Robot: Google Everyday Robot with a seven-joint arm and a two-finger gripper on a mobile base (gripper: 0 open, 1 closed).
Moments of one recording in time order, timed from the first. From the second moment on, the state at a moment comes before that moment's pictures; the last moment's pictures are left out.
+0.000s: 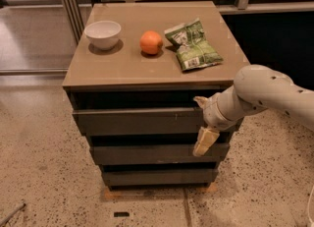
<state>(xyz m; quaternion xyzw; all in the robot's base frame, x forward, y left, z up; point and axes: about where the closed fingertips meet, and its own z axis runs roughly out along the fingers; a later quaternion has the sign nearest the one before) 0.549 -0.133 0.688 -0.66 0.70 0.07 0.26</state>
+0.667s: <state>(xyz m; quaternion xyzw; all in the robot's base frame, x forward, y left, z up) 0.604 -0.115 0.644 -0.67 0.69 0.10 0.25</state>
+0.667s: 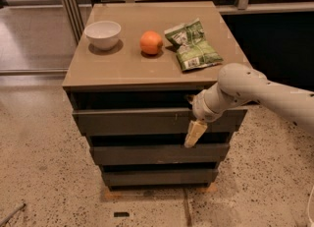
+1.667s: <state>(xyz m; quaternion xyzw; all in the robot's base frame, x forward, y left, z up) 0.584 -0.104 0.654 -0.68 0.69 0.13 0.23</state>
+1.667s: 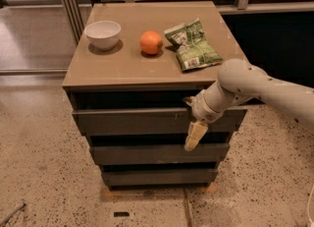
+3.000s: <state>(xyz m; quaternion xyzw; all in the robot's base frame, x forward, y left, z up) 0.502 -0.112 0.678 -0.67 0.69 0.25 0.12</state>
